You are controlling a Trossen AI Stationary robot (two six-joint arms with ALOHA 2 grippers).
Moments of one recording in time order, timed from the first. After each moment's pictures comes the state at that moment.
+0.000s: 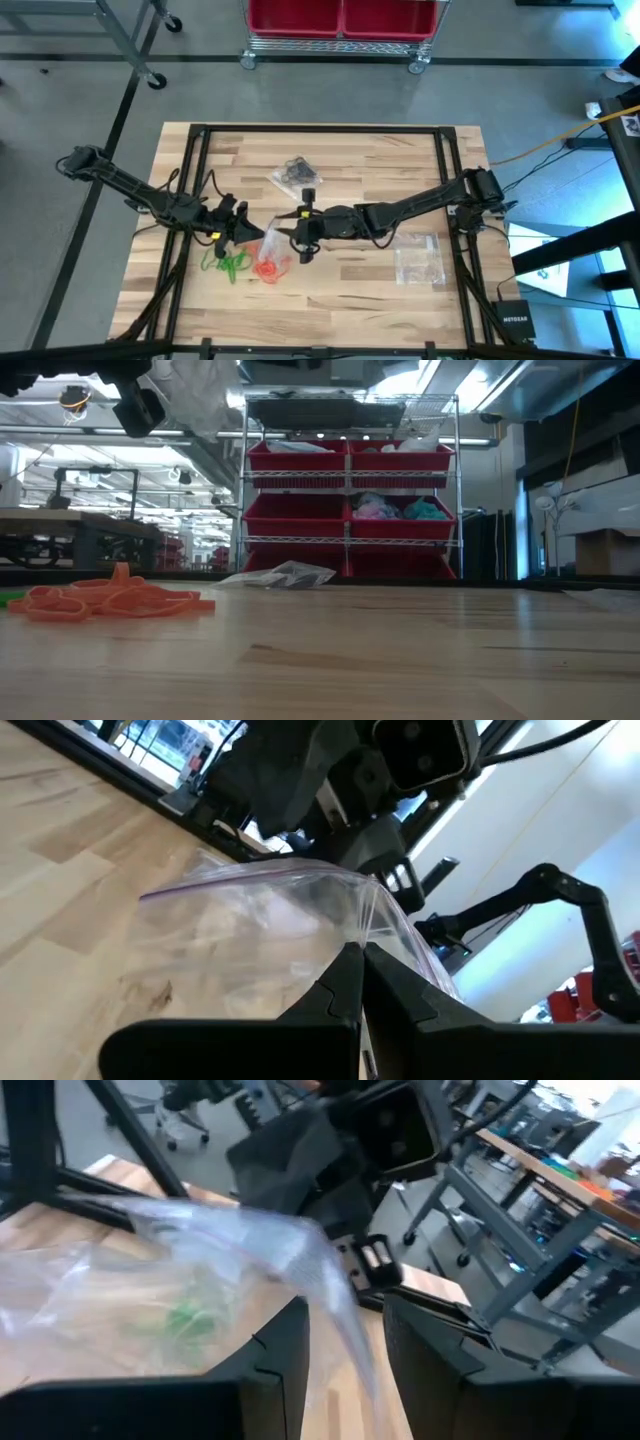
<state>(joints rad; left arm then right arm) -0.41 0.81 0.32 0.47 -0.25 -0.66 0.23 1.86 1.35 0.31 0.32 -0.34</state>
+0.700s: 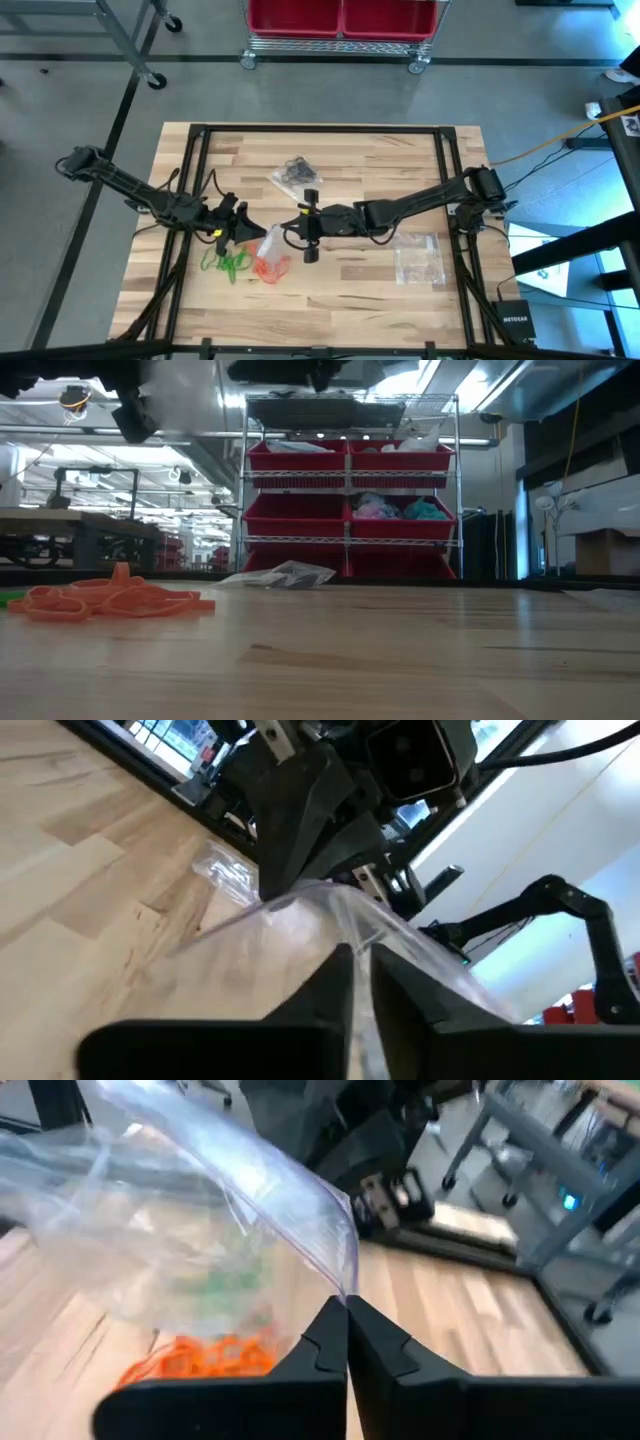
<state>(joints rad) -0.39 0.81 0.32 0.45 -0.25 -0.73 0.22 1.84 1.35 0.13 0.26 -0.16</state>
